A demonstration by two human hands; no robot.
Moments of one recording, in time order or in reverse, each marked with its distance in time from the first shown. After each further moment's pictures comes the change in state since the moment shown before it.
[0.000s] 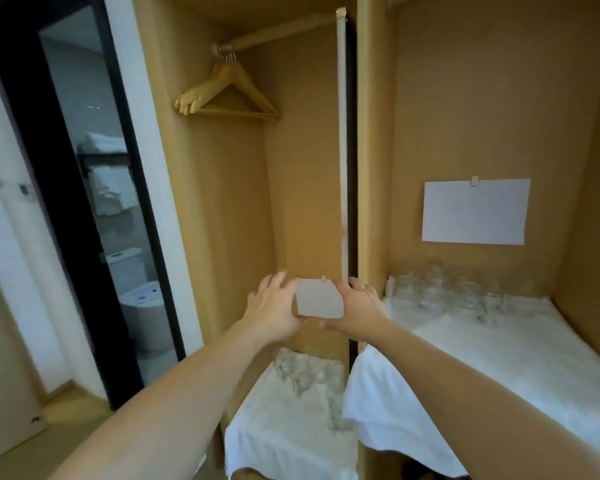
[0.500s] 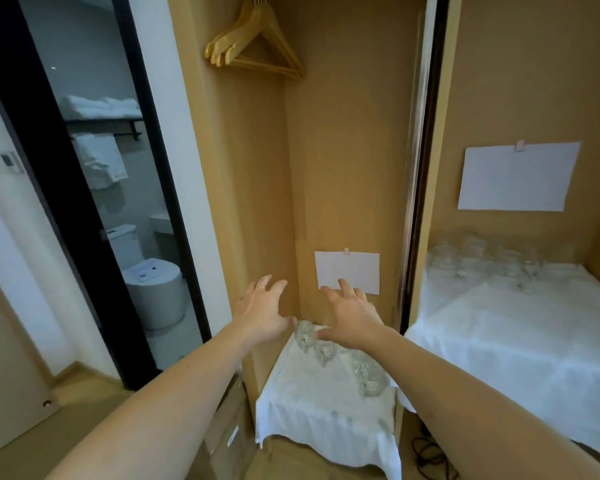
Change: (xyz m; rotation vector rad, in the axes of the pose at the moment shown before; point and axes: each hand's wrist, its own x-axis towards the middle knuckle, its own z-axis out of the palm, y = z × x) left_hand -0.013 -0.187 0.027 -0.076 -0.119 -0.096; right_hand 0.024 -0.135 0.109 -0.106 -0.123 0.036
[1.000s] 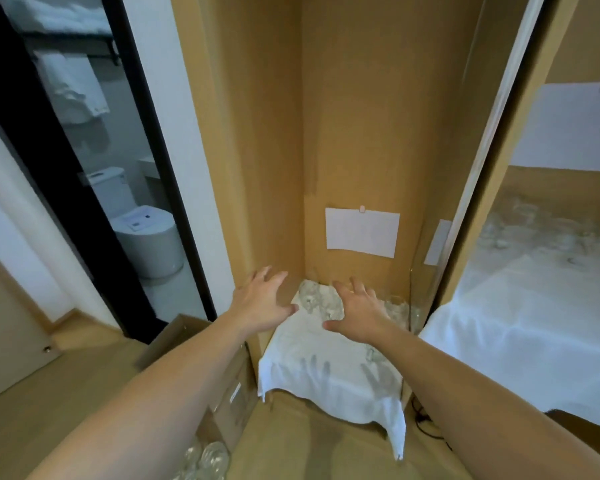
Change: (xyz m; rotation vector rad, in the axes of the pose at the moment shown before) left_hand 0.060 -0.073 0.074 -0.020 -0.164 -0.024; right_hand 0.083 0.016 0.101 0.036 -0.164 0.099
